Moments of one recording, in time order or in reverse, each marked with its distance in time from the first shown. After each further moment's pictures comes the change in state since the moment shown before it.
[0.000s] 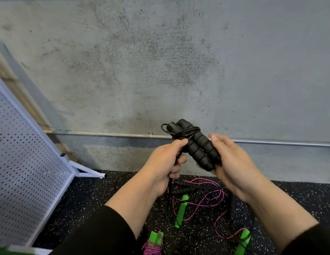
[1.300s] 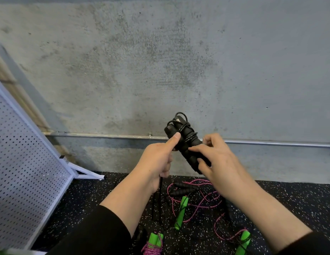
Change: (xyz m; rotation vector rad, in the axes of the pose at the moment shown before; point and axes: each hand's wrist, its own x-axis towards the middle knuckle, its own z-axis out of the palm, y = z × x) left_hand 0.003 0.006 -0.012 0.083 0.123 0.033; right_hand -0.001 0.010 -0.007 -1.202 -0.036 -0.740
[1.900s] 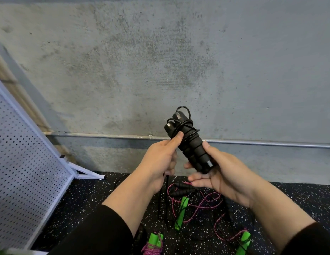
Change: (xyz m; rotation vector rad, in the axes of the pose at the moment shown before) left_hand 0.002 -0.001 0.004 -0.058 -0.086 0.066; right_hand 0.004 -0.013 -0.013 1.394 -0.338 0.813
